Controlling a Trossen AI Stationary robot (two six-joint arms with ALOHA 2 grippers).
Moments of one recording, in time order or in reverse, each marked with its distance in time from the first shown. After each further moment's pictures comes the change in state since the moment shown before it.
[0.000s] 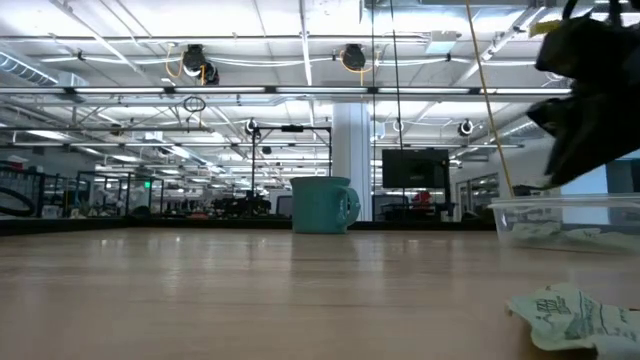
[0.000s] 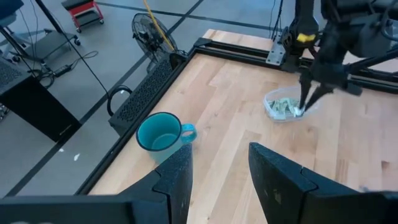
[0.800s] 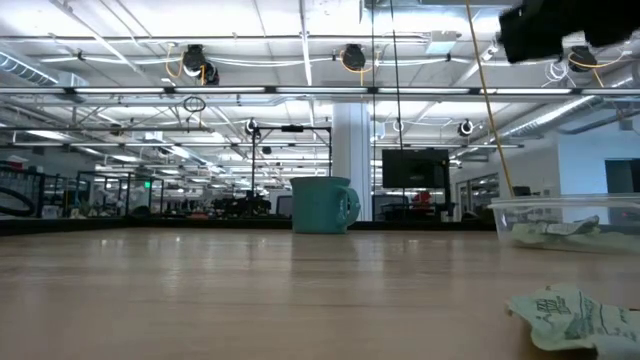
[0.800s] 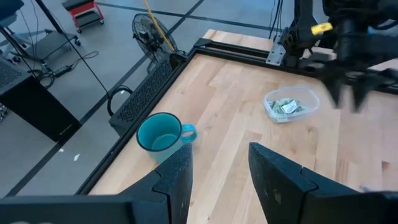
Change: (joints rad) left arm 0.000 0.000 0.000 0.001 -0.001 0.000; right arm 0.044 -0.044 -0.001 0.532 -0.044 -0.451
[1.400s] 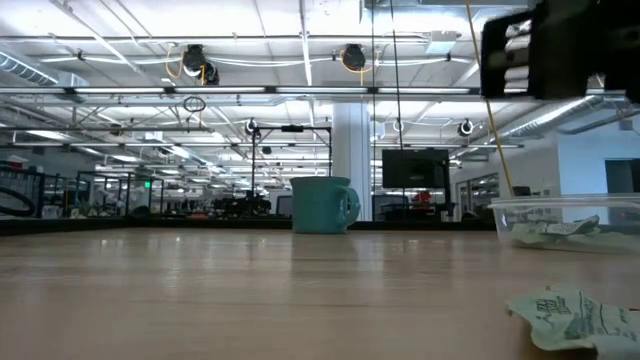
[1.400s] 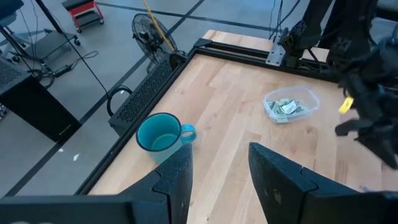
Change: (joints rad) left arm 0.000 0.000 0.000 0.002 0.000 -0.002; right arm 0.038 0.718 0.013 0.909 -0.302 -0.160
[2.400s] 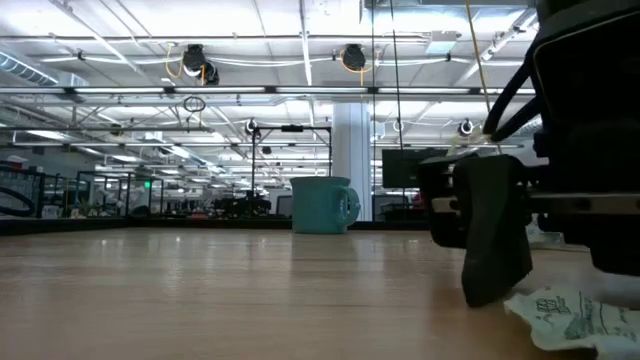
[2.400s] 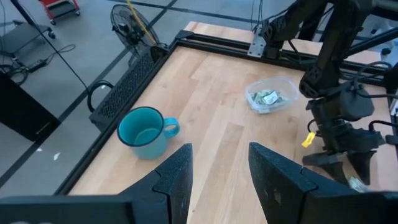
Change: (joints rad) left arm 0.000 0.000 0.000 -0.001 0.086 0.005; right arm -0.077 0.421 0.201 0.059 -0.193 0.142
